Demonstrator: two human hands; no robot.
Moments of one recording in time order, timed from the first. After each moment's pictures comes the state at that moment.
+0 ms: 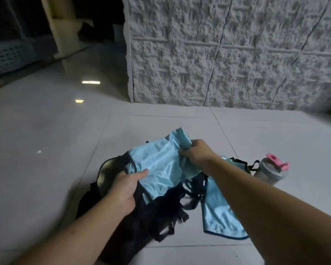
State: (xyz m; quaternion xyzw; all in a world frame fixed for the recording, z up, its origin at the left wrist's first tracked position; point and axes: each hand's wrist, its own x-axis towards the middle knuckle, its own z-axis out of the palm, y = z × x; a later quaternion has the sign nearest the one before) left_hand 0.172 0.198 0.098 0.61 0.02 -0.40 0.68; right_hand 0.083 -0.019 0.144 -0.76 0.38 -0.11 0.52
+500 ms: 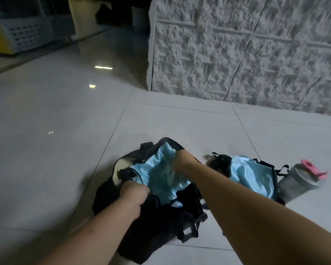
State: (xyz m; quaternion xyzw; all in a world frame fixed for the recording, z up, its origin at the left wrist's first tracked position) left_hand 0.201 0.222 0.033 0.78 0.11 -0.32 0.52; right_hand 0.177 0.050 0.079 -0.88 0.36 0.11 0.28
